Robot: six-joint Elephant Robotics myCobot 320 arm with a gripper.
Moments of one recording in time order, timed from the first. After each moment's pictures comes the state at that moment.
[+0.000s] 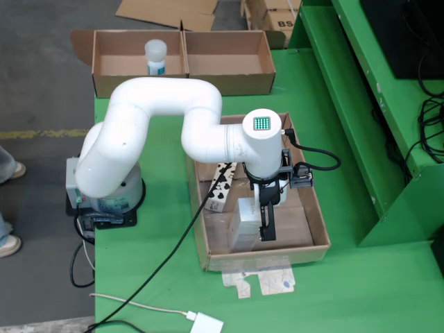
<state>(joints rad) -0.26 -0.40 -0.96 0.07 1.60 -0.13</state>
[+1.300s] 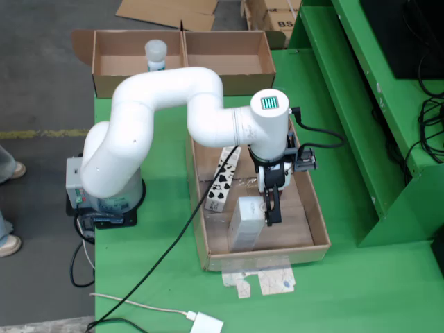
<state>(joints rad) -0.15 -0.43 -0.82 -0.08 1.54 -0.06</state>
